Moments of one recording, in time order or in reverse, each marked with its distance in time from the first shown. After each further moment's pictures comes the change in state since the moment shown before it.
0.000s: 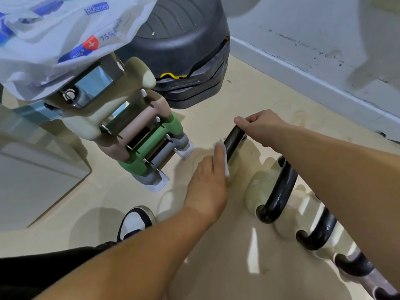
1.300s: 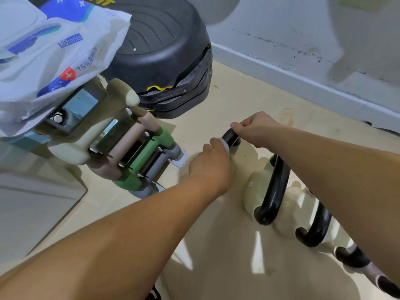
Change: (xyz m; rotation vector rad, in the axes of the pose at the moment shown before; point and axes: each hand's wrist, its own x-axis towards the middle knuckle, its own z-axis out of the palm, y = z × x) left_hand 0.064 0.032 -0.024 0.267 -0.175 -0.097; right_hand 0.005 0.010 -0.011 0.018 0.029 0.037
